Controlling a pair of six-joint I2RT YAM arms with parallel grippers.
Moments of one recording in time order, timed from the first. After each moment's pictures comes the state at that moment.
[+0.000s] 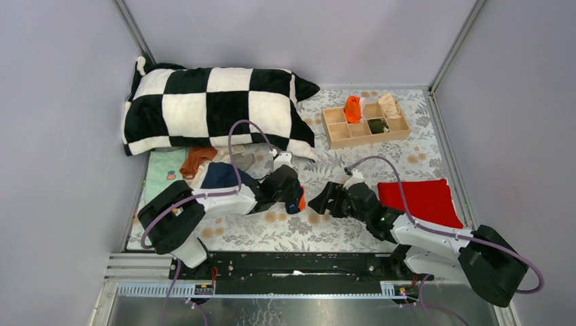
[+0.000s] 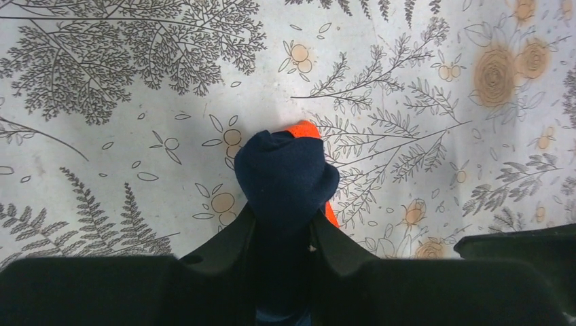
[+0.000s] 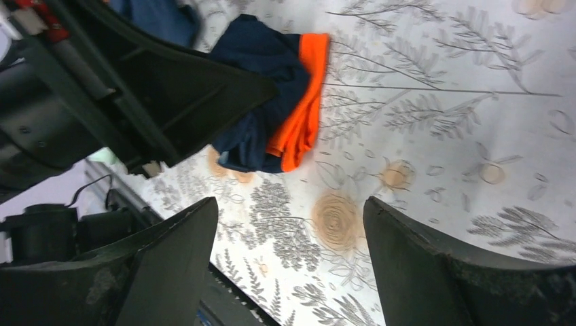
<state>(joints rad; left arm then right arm) -0.88 1.58 0.73 0.05 -0.23 -0.73 0.80 1.04 0.28 0.21 0.00 0.89</state>
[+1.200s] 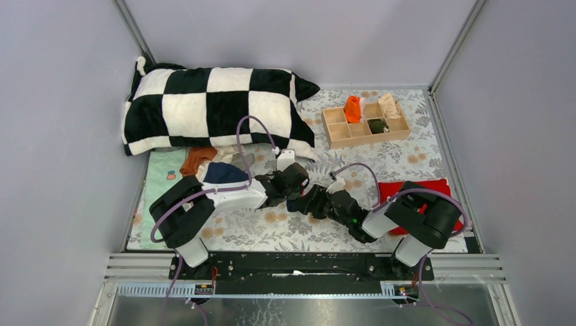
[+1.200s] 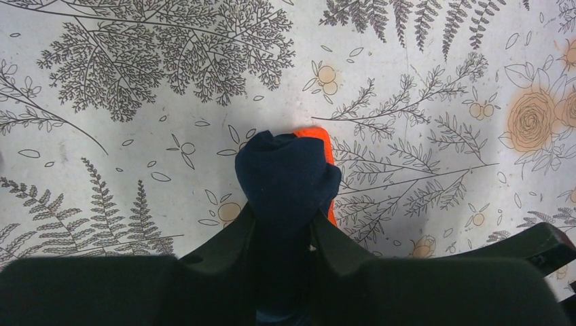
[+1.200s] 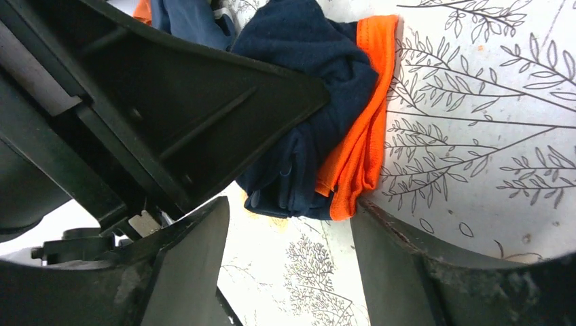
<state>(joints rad) -0.92 1.67 0.88 -0.15 -0.37 -0.84 0.91 1.62 0.26 0.97 0.04 1.04</state>
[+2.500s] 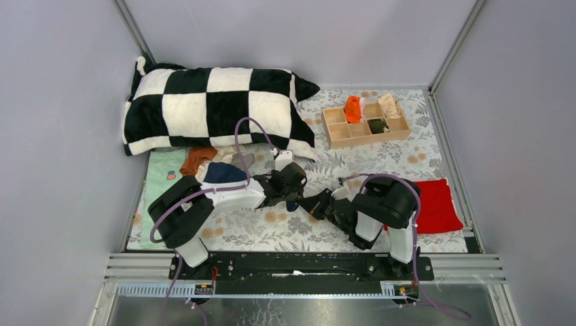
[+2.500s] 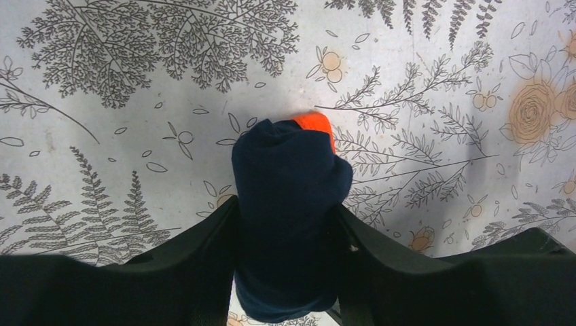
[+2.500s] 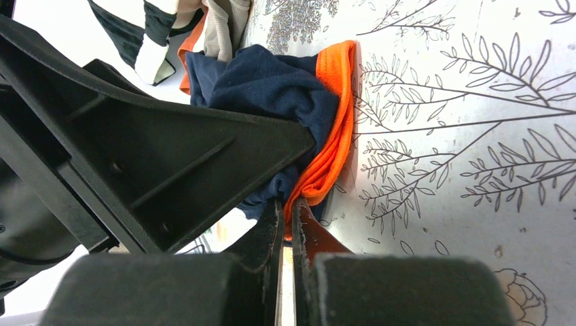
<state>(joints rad) -0.91 1.66 0.87 -0.14 -0.32 -0.86 0.94 1.95 0.20 1.48 0.20 1.27</state>
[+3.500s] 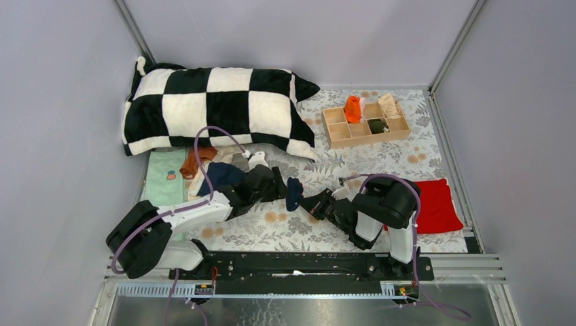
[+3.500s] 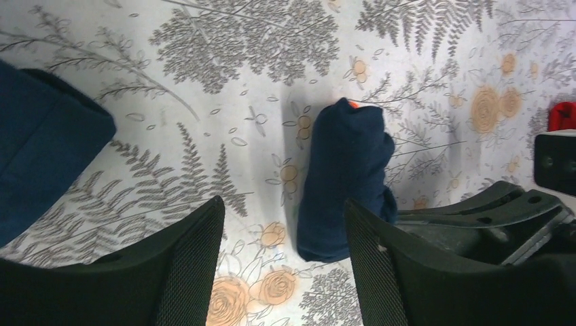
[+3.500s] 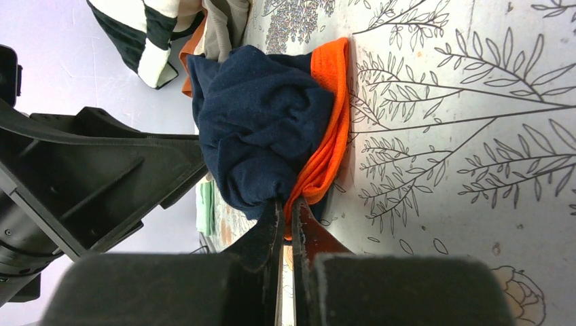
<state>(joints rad) -0.79 1.31 0.58 -0.04 -0.23 -0.82 0.94 1.95 0.20 1.48 0.20 1.29</state>
